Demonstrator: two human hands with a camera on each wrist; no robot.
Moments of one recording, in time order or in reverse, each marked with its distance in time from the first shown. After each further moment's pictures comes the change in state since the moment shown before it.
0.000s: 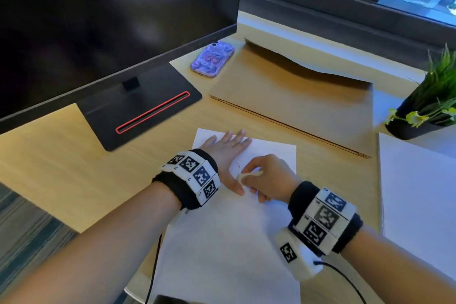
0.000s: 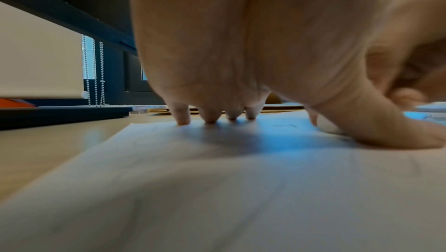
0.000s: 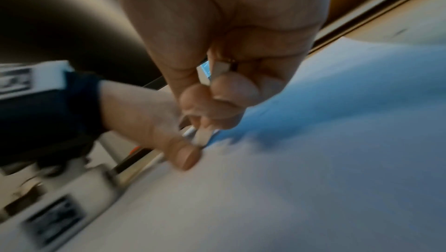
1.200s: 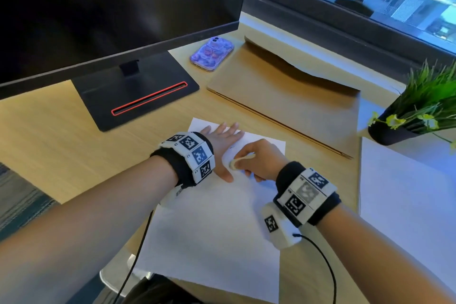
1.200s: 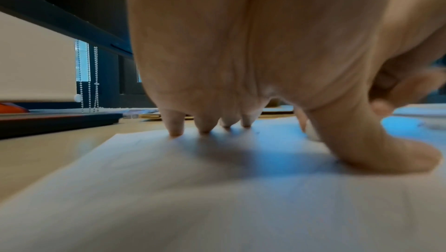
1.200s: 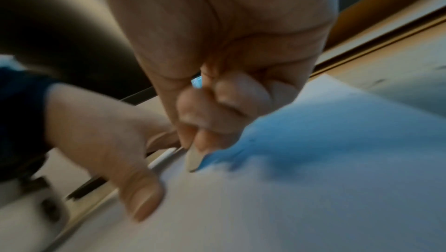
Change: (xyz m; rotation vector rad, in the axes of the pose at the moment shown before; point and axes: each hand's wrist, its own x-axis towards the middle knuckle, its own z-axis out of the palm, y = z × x) left_hand 0.000 0.003 -0.001 0.013 -0.020 -0.031; right_hand 0.010 -0.001 -0.007 -0.112 0.026 -0.012
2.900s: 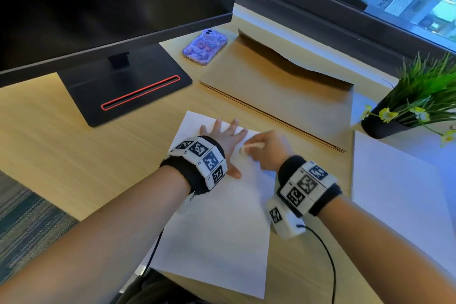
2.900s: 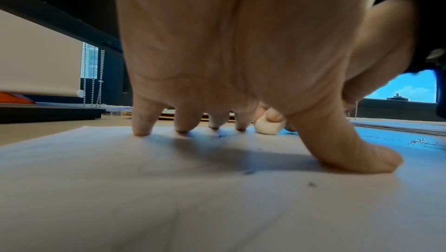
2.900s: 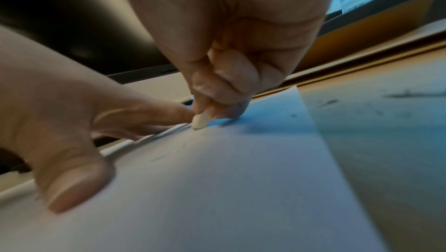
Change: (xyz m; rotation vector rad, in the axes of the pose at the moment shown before) left_hand 0.006 0.028 -0.002 -0.091 0.004 -0.085; right_hand 0.002 0.015 -0.016 -0.060 0.189 -0.006
